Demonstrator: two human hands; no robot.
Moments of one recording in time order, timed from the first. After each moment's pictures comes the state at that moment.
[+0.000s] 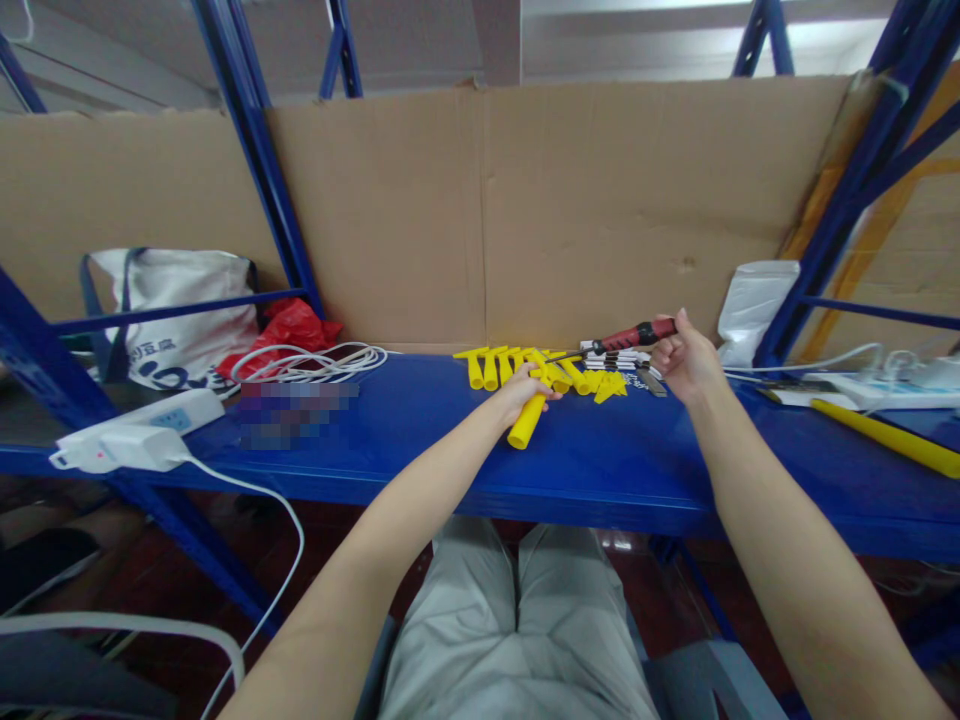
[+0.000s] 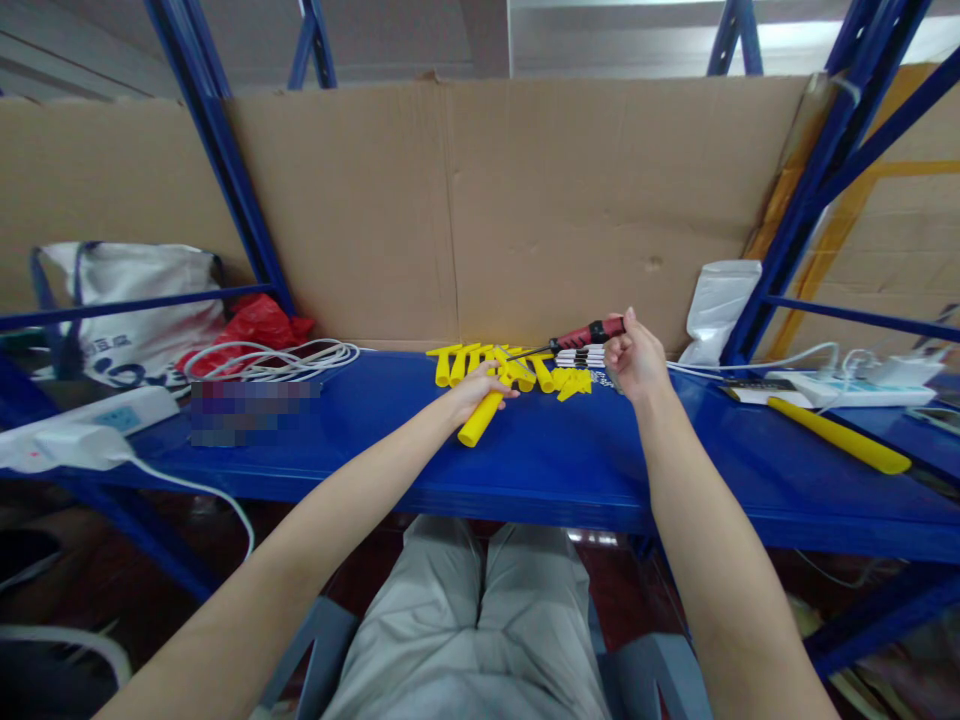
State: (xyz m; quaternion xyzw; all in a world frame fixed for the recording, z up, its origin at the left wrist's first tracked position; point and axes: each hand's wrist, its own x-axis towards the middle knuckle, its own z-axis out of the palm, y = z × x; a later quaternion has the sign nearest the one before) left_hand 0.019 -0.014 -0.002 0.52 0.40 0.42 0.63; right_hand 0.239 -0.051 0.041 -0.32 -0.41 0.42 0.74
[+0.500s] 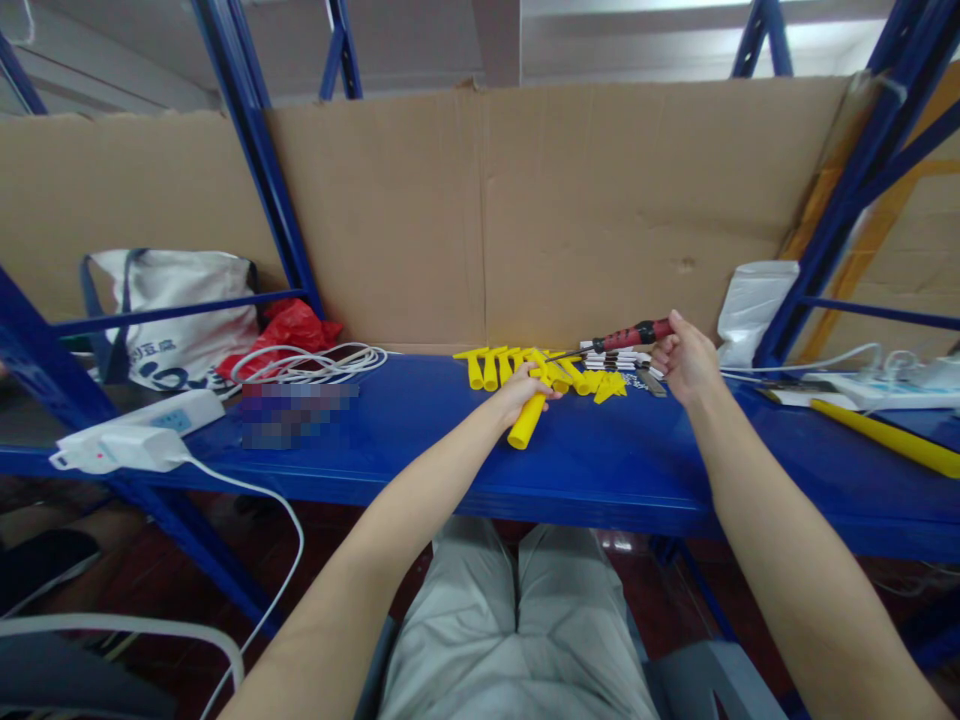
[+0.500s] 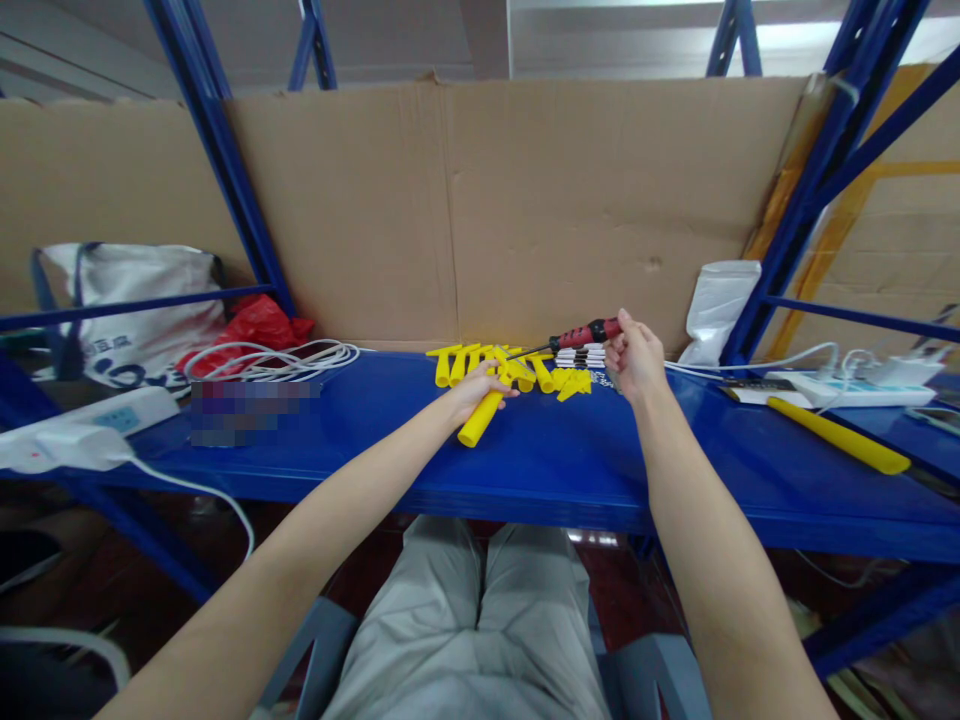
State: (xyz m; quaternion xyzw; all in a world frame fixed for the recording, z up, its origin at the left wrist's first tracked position) left_hand 0.018 -0.016 0.000 0.52 0.39 0.43 0.63; right_hand 0.236 -0.047 0.037 -0.32 -0.41 0.37 0.77
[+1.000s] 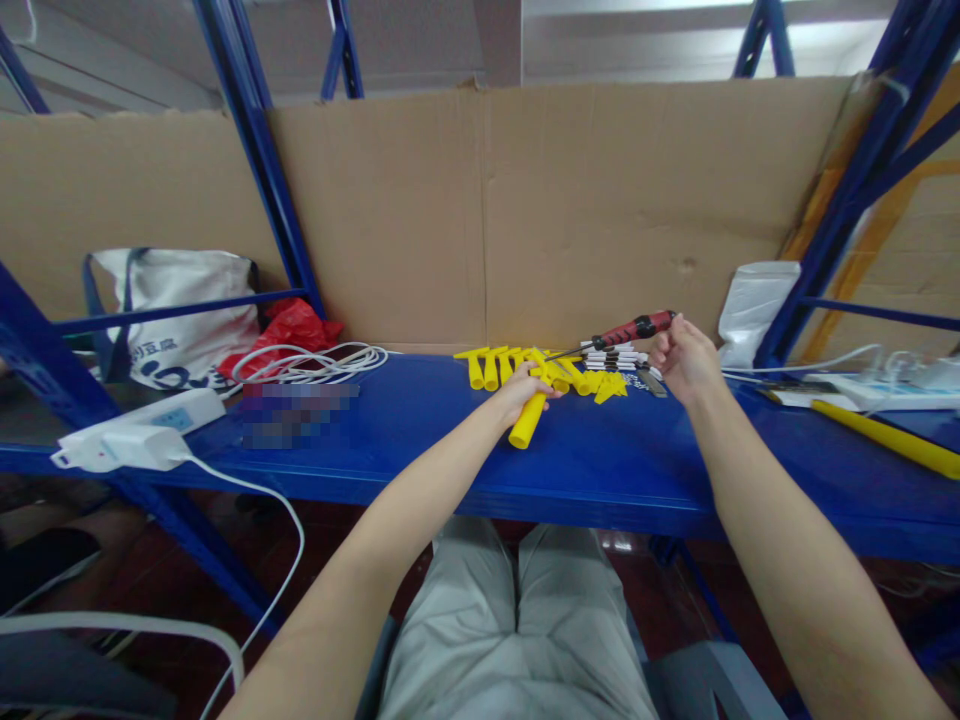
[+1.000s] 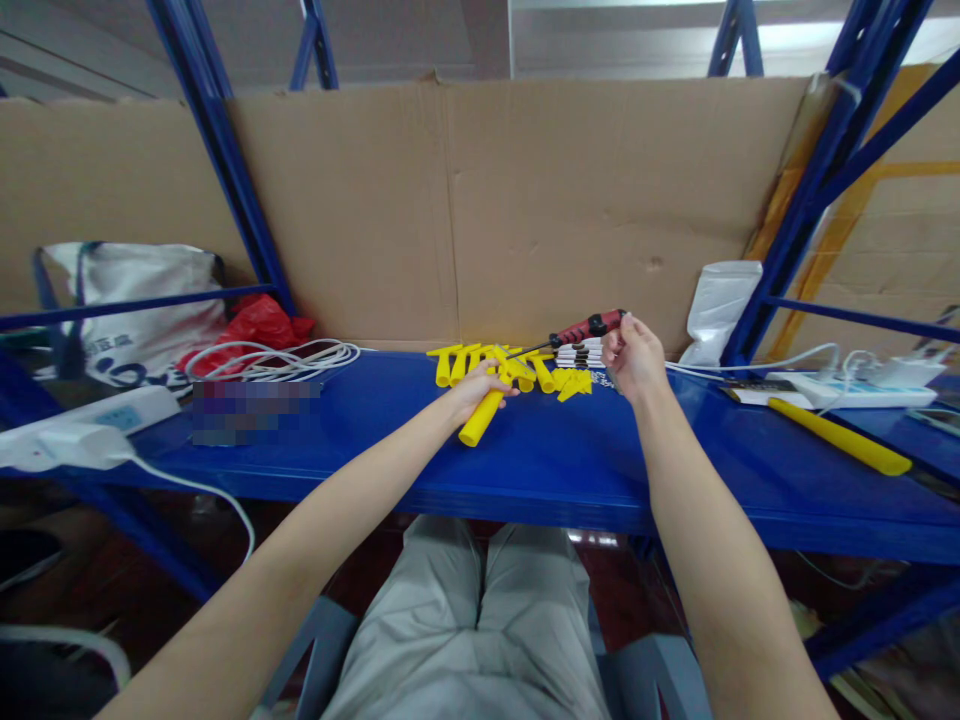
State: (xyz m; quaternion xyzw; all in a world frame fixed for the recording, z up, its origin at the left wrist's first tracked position) left_hand 0.018 -0.016 -0.001 0.51 0.39 0.44 0.63; right_hand 0.231 -0.053 0.042 -0.31 -0.43 0.37 0.76
